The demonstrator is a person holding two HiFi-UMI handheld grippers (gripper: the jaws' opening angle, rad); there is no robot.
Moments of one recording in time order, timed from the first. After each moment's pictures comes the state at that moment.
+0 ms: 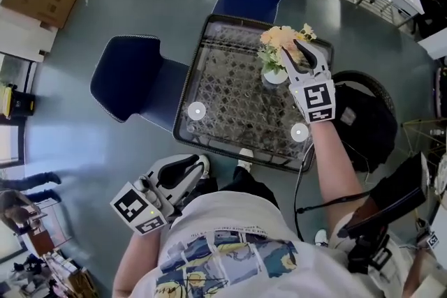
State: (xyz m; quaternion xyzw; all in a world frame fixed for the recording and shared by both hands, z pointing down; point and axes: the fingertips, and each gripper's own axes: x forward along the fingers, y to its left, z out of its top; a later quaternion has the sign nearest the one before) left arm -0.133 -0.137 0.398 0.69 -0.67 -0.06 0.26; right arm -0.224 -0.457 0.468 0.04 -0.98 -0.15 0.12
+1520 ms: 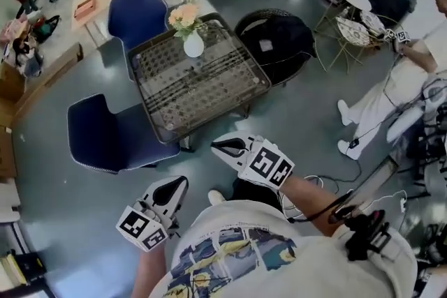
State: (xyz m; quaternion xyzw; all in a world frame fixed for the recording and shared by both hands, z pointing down) left arm -0.087 0.144 0.427 0.87 -0.45 0.01 0.22; right arm -0.044 0.055 0.462 0.04 -0.97 0.02 0.22
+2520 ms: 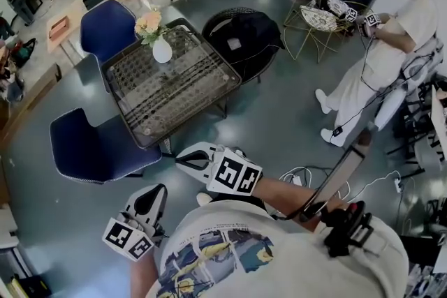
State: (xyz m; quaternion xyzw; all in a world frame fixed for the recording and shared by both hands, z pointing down) left arm -0.072 0.173 0.429 0.87 -0.45 0.02 0.21; right arm -0.051 0.116 0.450 0.00 -0.98 0.00 0.20
